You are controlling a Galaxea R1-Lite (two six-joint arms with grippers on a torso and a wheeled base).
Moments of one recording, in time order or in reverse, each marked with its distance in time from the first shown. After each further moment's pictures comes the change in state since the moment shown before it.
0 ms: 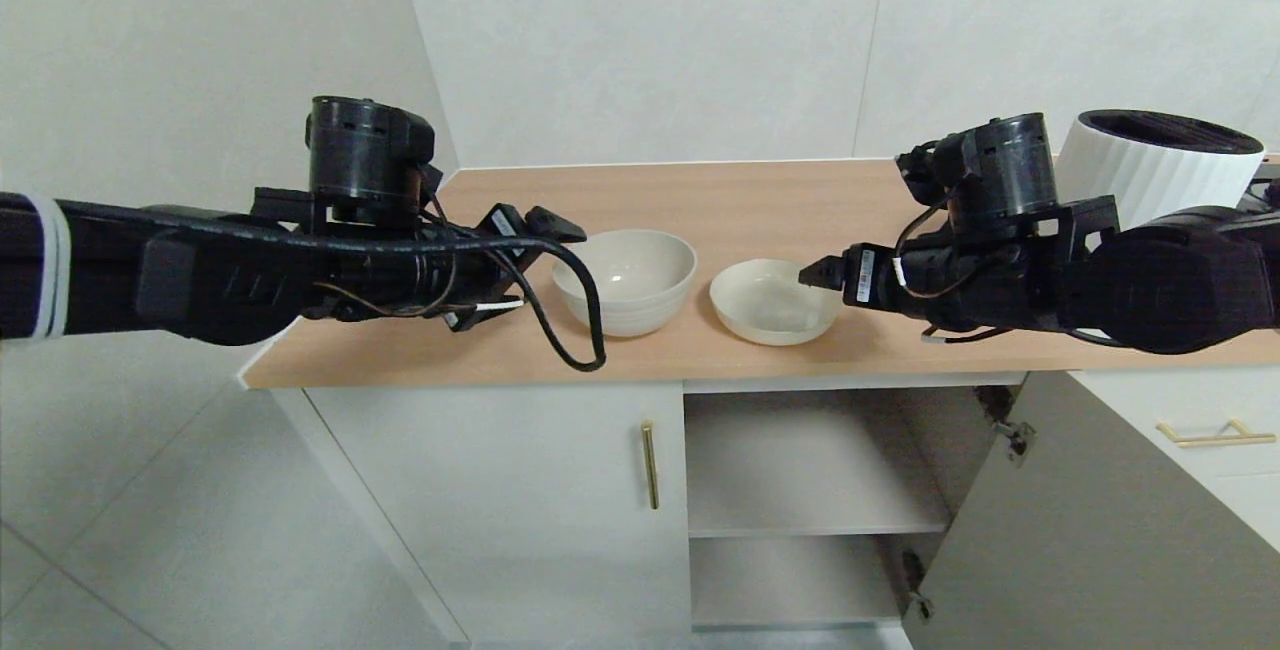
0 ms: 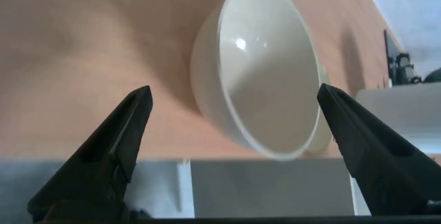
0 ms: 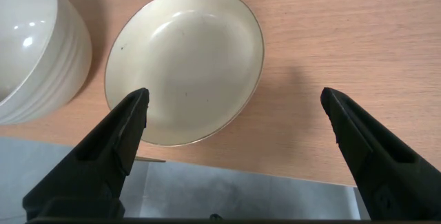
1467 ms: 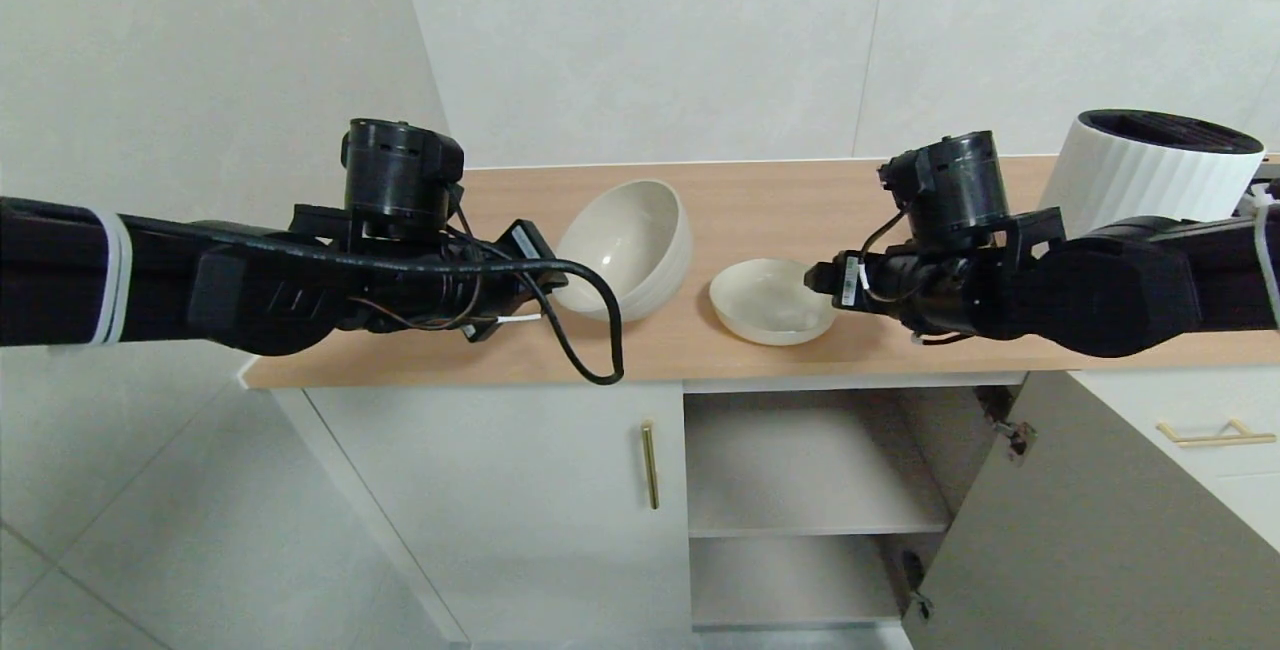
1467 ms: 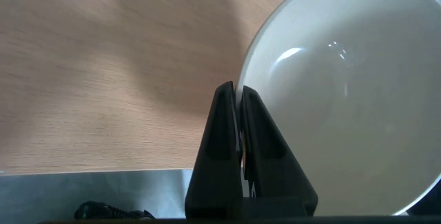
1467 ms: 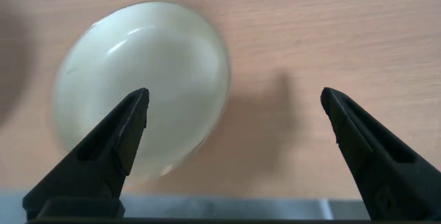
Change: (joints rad) left arm -0.018 0.035 0.005 -0.018 0.017 0.000; right arm 0.030 0.077 -0.056 0.000 -0.226 -0.018
